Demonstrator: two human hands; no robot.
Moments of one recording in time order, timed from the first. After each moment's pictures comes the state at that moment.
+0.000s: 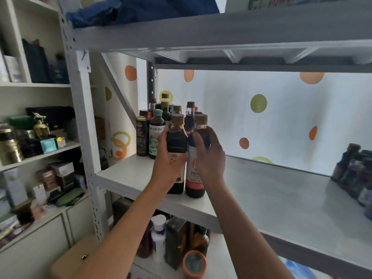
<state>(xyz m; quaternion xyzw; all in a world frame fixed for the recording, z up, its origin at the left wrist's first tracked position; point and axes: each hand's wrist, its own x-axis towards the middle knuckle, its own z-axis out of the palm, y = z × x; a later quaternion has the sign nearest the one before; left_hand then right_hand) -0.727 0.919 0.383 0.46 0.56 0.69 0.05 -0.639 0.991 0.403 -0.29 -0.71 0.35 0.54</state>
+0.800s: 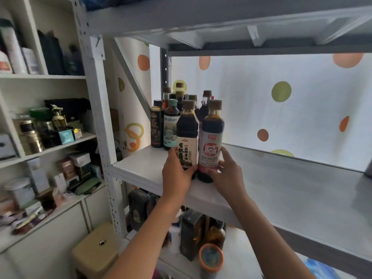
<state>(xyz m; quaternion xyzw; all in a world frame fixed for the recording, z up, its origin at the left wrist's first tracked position) -0.746 0.922 0.327 0.36 0.73 0.58 -0.07 -0.630 1.008 0.334 -0.30 -0.78 0.37 0.40</state>
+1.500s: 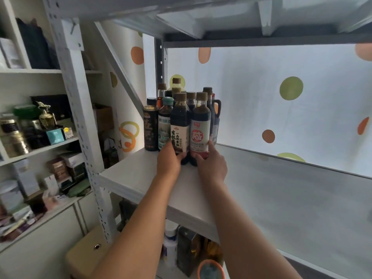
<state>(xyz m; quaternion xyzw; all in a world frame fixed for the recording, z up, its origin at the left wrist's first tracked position) -0.838 1.005 0.332 0.35 0.76 0.54 -0.03 -0.732 1.072 0.333 -0.42 -0.78 0.26 0.39</state>
